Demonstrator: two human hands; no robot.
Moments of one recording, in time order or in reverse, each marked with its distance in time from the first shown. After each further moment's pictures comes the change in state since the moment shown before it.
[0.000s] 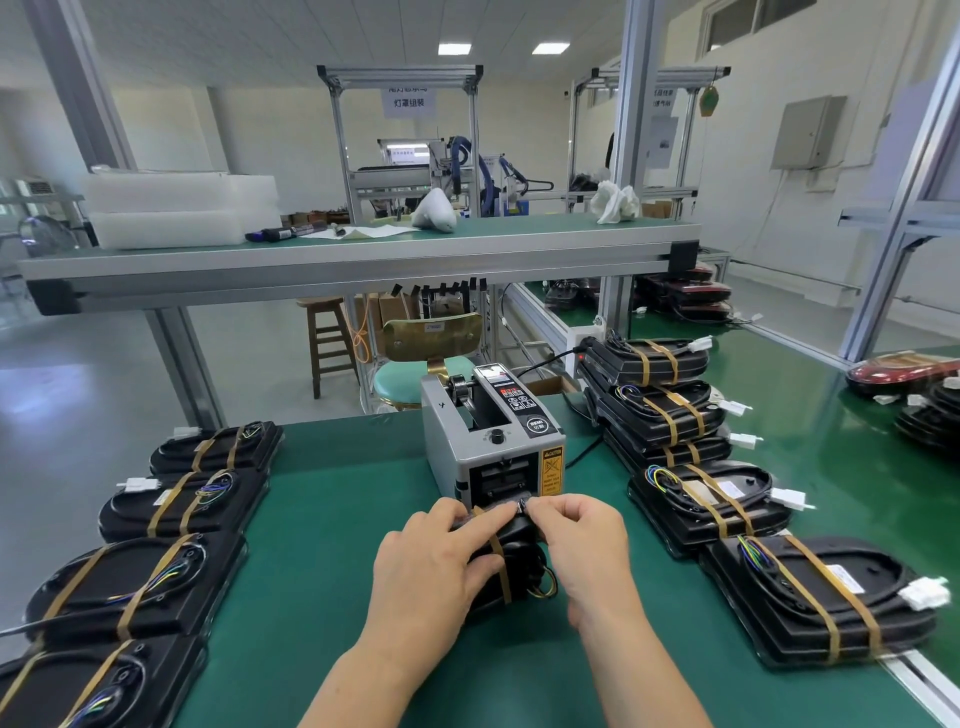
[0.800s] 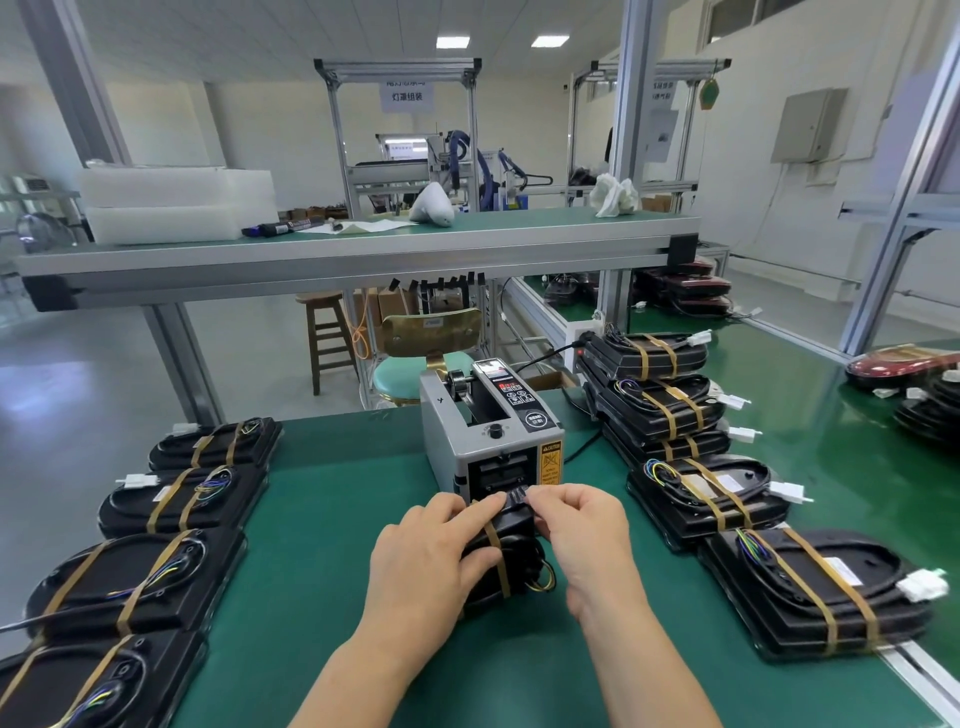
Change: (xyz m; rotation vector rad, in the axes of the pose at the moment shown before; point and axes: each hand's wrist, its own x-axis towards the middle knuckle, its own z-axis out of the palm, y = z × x) left_hand 0.000 -0.003 0.001 -0.021 -0.042 -0.039; right_hand -0.002 -0.011 -0.002 0.176 -0.071 0.040
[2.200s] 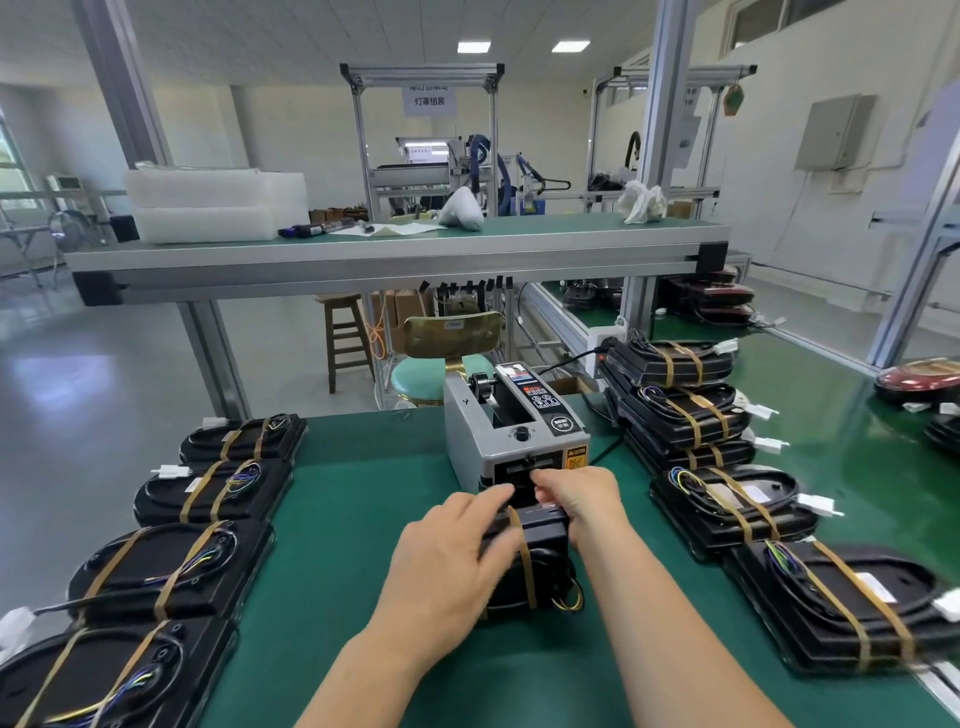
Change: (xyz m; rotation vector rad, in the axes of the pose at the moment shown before) left_hand -0.006 -0.004 -0.015 -0.276 0.041 0.004; right_hand 0.067 0.007 0.030 -0.231 0.043 0.280
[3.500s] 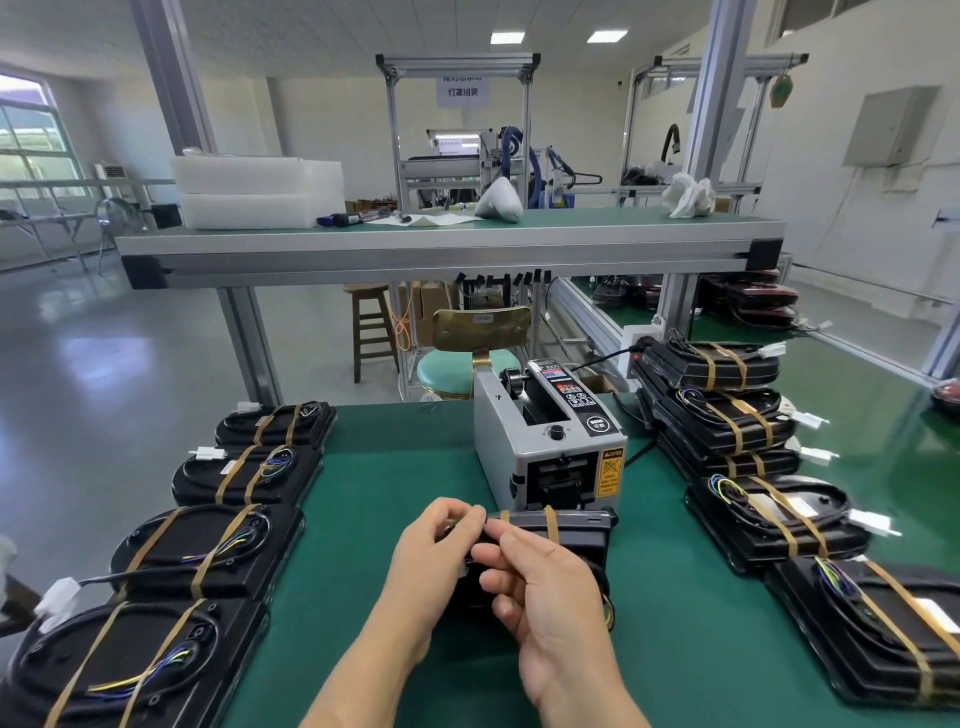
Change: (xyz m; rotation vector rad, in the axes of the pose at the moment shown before) left_hand -0.007 -0.026 -0.006 -0.810 0.056 -0.535; right_hand -0.128 0.035 0.026 0.488 -0.370 0.051
